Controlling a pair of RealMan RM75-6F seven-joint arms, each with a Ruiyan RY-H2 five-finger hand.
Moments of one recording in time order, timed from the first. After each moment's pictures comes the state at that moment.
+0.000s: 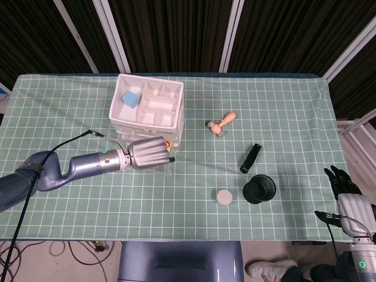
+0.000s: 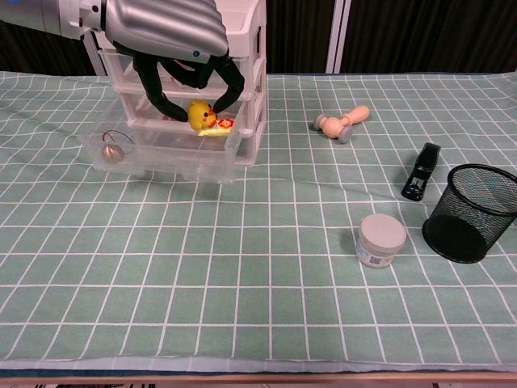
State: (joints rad) left arm -1.31 -1.24 0.19 -1.24 1.94 0.96 -0.24; right arm 0.08 -1.10 0.07 -1.63 -1.47 1.45 0.00
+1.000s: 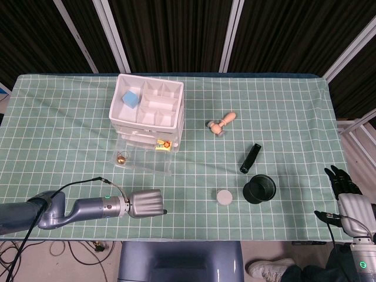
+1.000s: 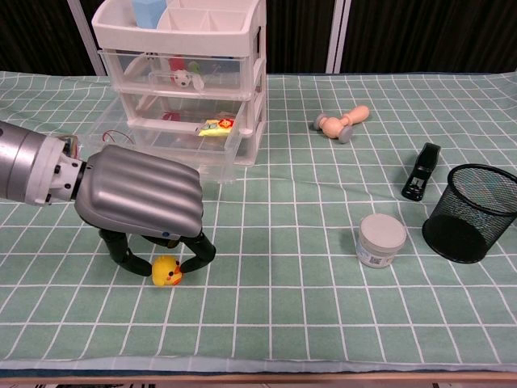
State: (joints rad) left arm -1.18 -1.35 0.28 -1.44 1.97 0.82 -0.05; right arm 0.08 -1.10 0.07 -1.63 -1.47 1.45 0.02
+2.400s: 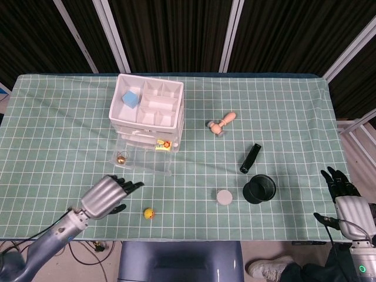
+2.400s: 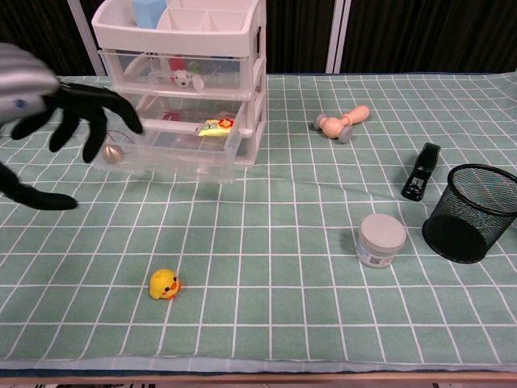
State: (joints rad) left arm -0.62 -1.20 0.21 -1.84 1.63 1.37 0.41; right arm 0.07 -1.11 0.04 -1.60 -1.55 1.50 -0.02
